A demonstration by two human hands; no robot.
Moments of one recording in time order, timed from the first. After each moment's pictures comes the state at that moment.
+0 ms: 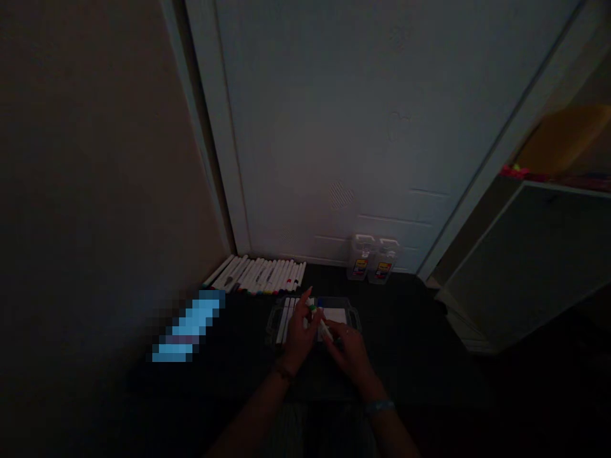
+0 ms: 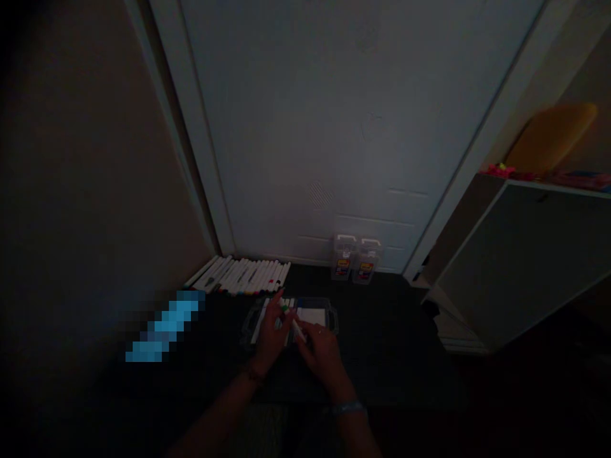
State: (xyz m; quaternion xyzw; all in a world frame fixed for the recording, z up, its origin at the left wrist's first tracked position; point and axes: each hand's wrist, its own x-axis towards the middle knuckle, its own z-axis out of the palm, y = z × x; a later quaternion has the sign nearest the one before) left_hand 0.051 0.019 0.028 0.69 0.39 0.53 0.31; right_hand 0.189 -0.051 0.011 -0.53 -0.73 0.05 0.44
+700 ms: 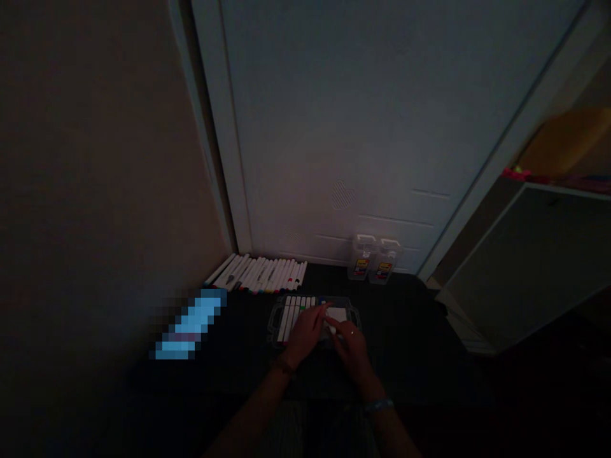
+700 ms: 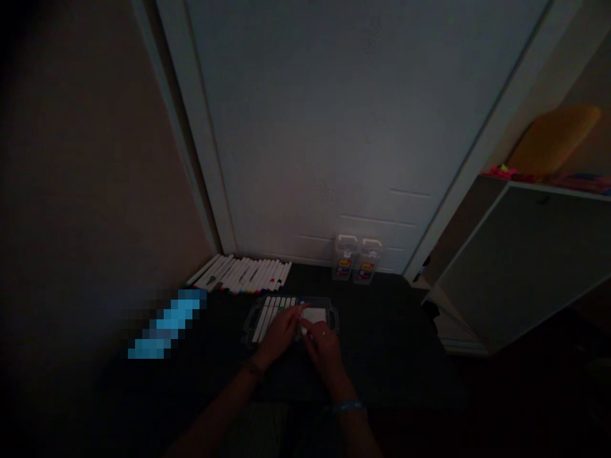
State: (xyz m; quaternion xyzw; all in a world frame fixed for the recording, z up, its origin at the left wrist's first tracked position) left_hand 0.055 0.029 0.023 0.79 0.35 0.39 0.31; right_hand 0.193 -0.049 0.007 -0.51 -0.73 0.01 0.46
